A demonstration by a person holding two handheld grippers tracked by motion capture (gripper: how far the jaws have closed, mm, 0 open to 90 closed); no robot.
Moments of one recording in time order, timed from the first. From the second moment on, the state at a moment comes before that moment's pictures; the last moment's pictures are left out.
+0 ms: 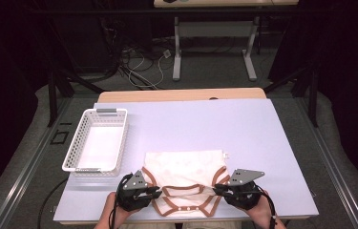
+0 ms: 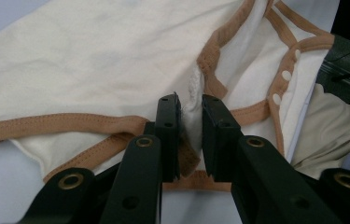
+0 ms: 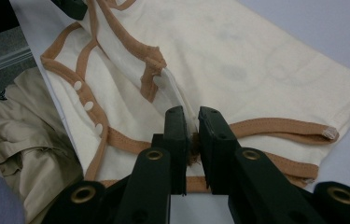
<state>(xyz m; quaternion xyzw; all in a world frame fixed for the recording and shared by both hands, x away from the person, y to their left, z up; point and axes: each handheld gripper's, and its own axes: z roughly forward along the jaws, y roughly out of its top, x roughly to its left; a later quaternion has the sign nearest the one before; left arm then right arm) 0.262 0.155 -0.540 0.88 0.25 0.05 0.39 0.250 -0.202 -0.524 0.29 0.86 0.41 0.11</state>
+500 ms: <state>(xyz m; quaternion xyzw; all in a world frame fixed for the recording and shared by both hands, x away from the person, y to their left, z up) 0.257 0.157 -0.544 0.88 0.25 0.04 0.39 0.244 -0.205 -0.527 0.27 0.86 0.41 0.10</state>
